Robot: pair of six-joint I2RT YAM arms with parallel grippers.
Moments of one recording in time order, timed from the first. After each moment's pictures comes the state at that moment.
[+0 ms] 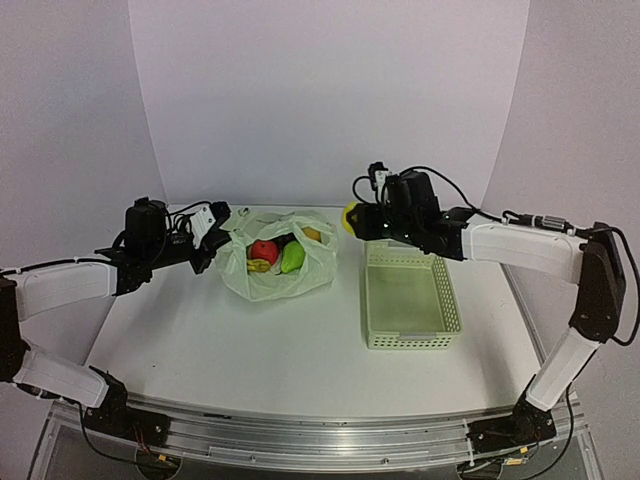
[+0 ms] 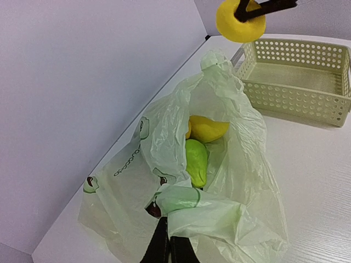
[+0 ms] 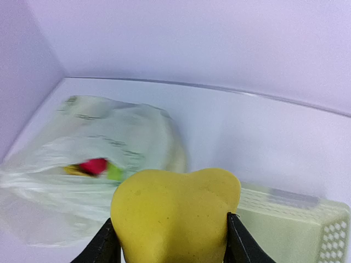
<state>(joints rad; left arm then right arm) -0.41 1.26 0.72 0.24 0.40 0.57 0.76 1.69 1.32 -0.06 0.21 0.31</state>
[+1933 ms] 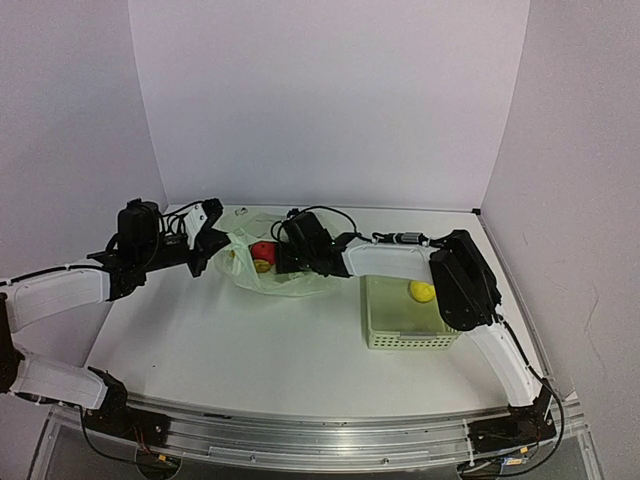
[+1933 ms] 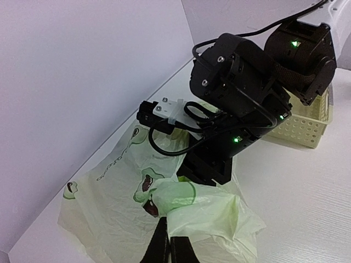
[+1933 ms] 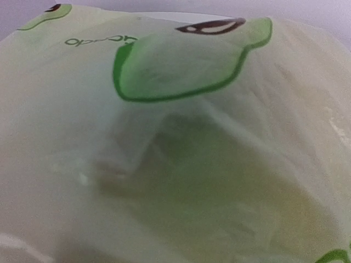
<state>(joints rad) -0.42 1.19 0.70 0.24 0.48 0.44 0.89 2.47 2.03 -0.22 0.31 0.46</state>
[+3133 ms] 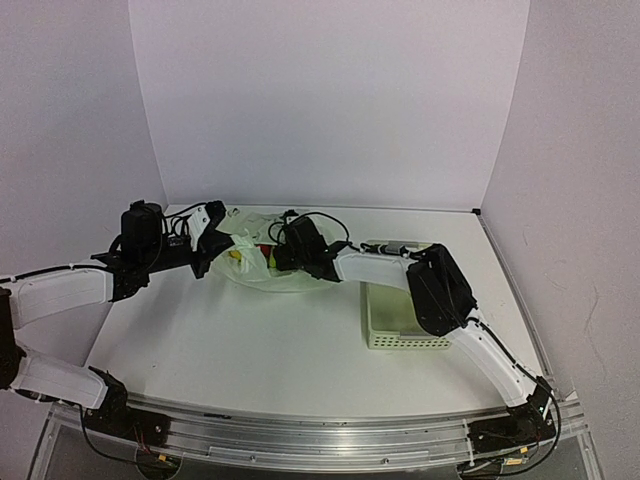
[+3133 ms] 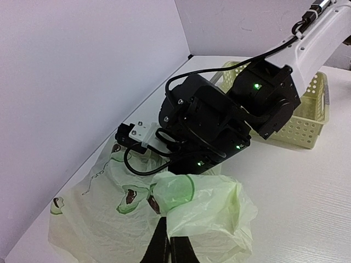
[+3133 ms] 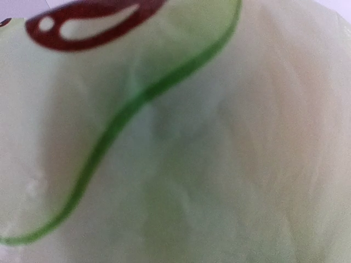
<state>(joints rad) -0.42 1.21 0.69 0.27 0.50 0.45 0.84 2.71 2.28 -0.13 0.28 0.38</state>
